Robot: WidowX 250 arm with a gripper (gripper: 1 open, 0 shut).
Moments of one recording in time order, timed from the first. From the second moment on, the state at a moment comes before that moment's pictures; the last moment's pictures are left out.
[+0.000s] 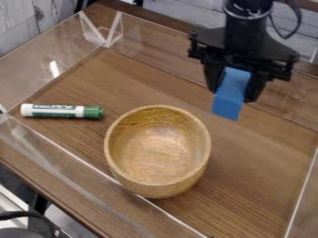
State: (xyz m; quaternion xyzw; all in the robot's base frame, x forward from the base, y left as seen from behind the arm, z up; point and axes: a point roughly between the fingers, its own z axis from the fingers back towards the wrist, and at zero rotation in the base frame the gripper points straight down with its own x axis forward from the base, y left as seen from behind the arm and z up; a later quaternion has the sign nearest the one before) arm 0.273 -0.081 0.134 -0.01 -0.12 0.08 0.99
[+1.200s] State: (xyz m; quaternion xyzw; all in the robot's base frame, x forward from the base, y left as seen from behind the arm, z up) arm 0.216 -0.058 0.122 -0.01 -0.13 0.07 0.99
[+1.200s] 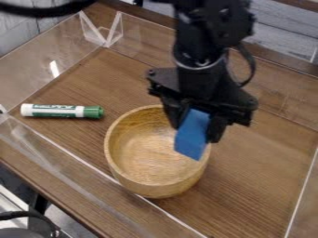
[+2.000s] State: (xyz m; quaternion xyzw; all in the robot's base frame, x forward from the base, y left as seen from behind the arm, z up) arm 0.200 -0.040 0.101 -0.01 -0.12 0.07 0.99
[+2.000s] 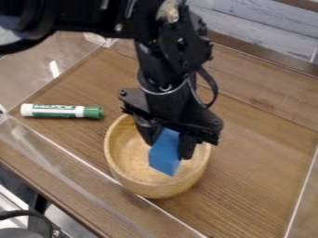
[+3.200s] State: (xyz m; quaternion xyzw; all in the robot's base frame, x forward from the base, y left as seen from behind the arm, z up) arm 0.197 -0.039 0.099 -0.01 -0.12 0.09 0.99
